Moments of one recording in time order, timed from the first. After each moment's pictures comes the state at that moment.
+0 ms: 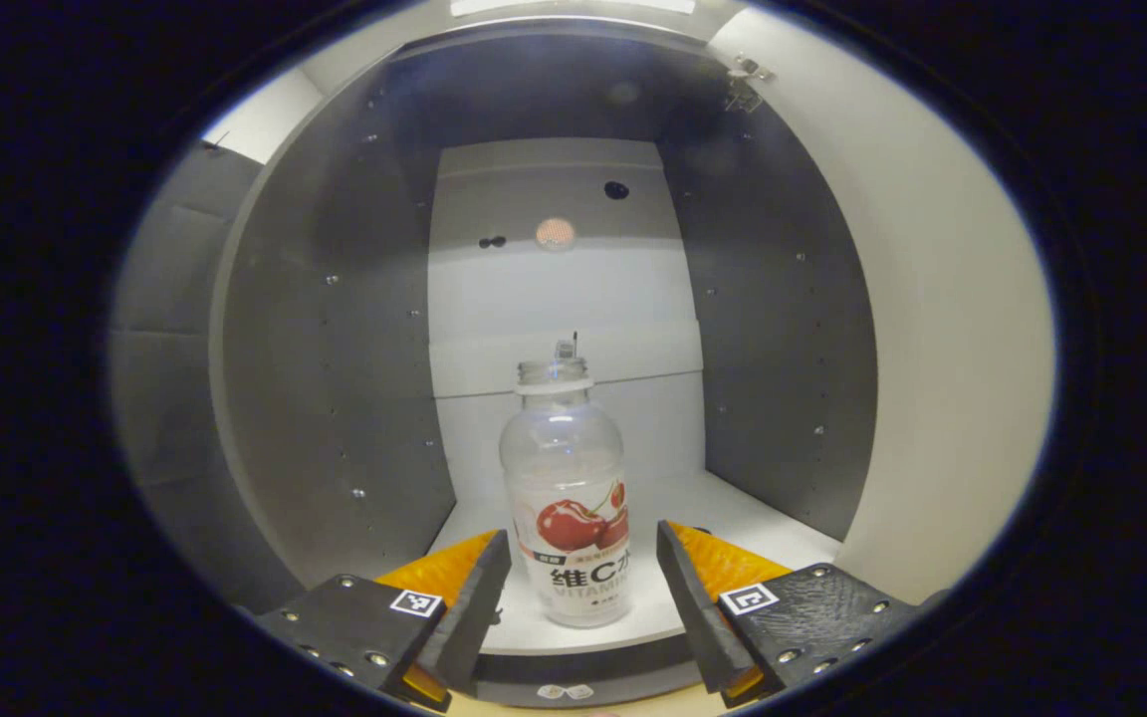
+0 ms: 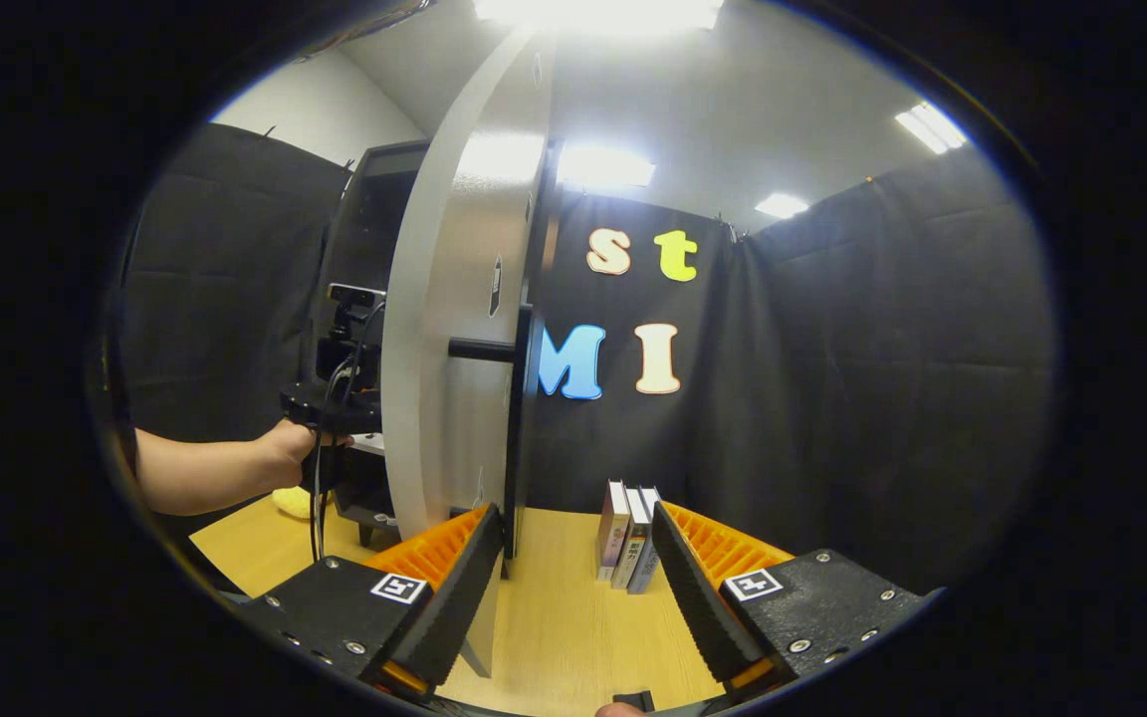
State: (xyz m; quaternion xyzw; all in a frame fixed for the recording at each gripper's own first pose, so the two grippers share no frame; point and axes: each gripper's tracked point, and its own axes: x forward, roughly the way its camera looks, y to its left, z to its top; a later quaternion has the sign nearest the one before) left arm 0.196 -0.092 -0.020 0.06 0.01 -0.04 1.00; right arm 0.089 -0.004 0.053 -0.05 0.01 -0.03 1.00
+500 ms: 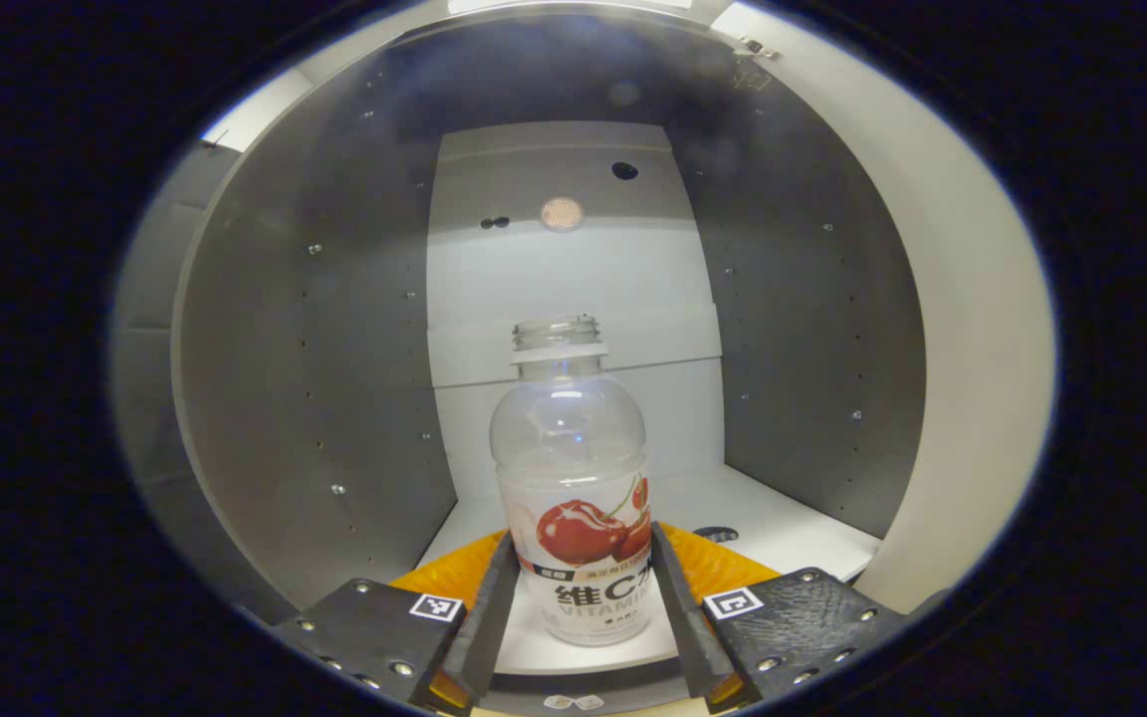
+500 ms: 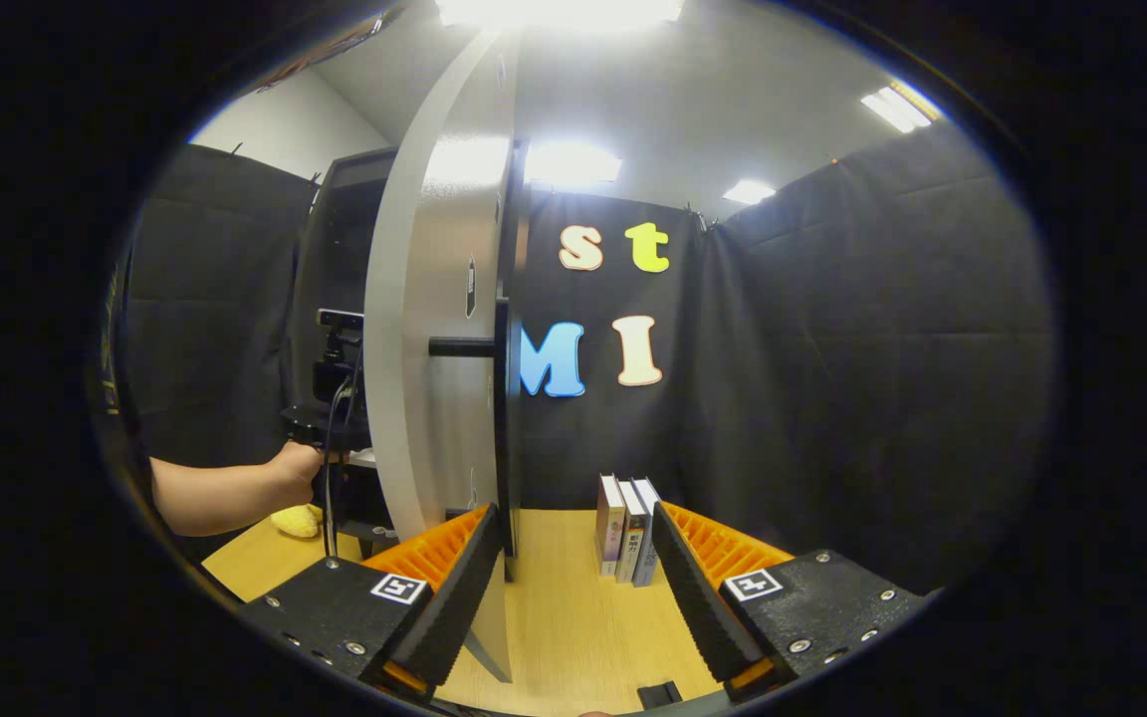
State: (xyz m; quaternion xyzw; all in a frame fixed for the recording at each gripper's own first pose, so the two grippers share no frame) left arm 0.216 -0.090 -0.032 0.04 0.02 -0.05 1.00; right arm 0.088 -0.006 0.050 -0.01 0.02 -0.05 1.00
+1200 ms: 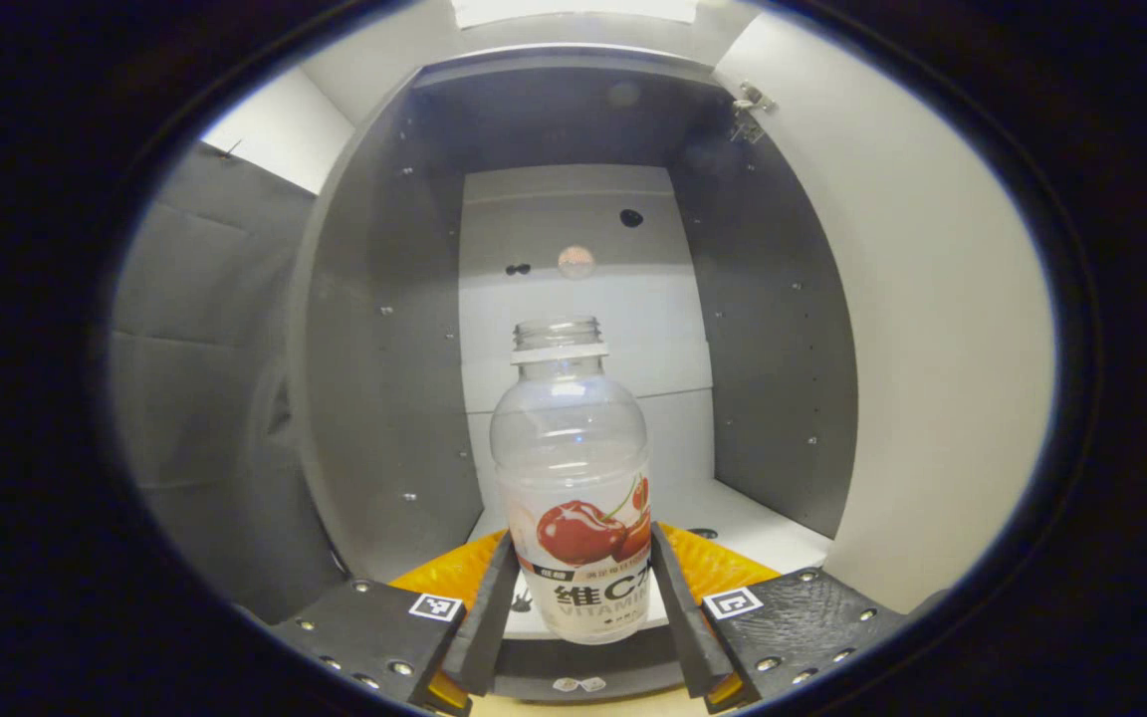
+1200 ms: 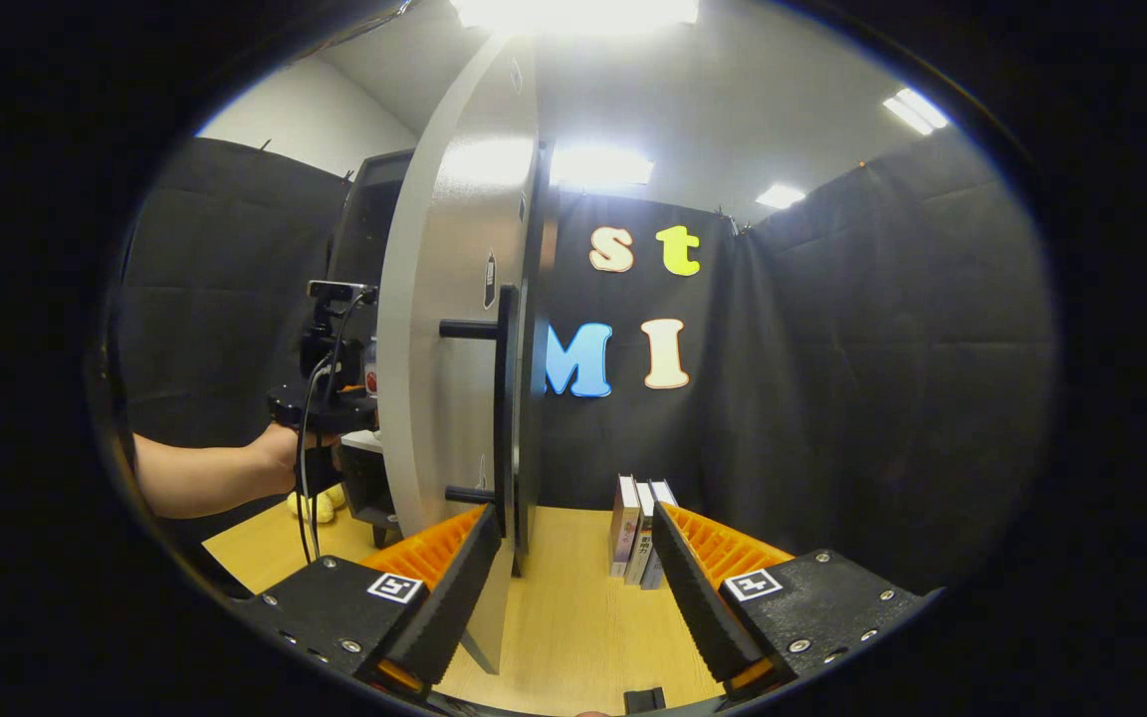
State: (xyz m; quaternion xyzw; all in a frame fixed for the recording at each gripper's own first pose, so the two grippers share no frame) left arm 0.134 -0.074 0.003 0.04 -0.01 -0.02 1.00; right arm 0.079 -0.017 0.040 -0.03 0.01 0.01 1.00
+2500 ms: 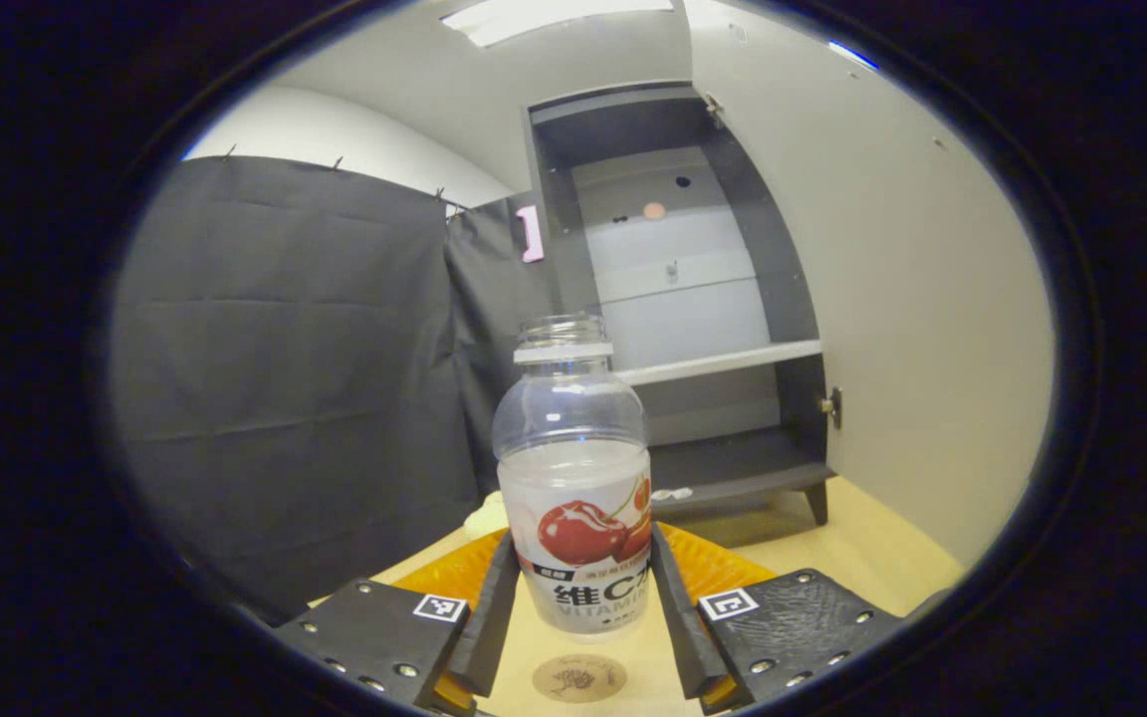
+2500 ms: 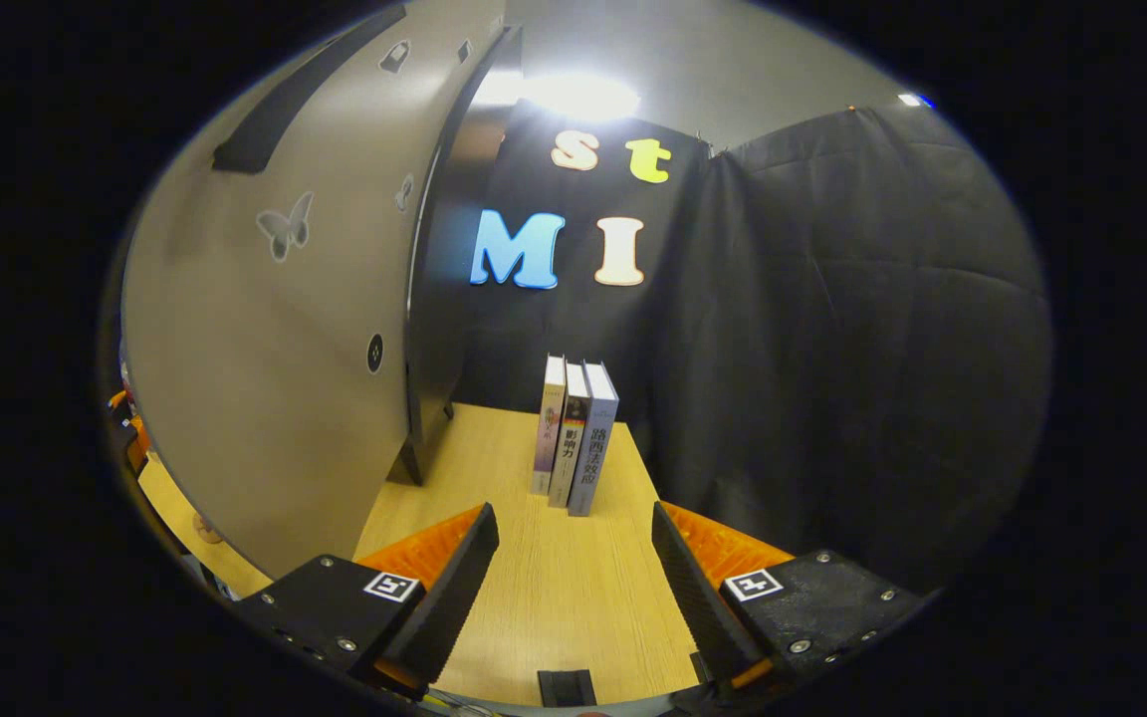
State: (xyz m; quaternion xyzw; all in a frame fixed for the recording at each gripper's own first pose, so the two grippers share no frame) left arm -0.147 -0.008 -0.215 0.08 0.03 0.16 0.98; right arm 0.144 -0.117 -0.160 -0.08 0.16 -0.06 0.98
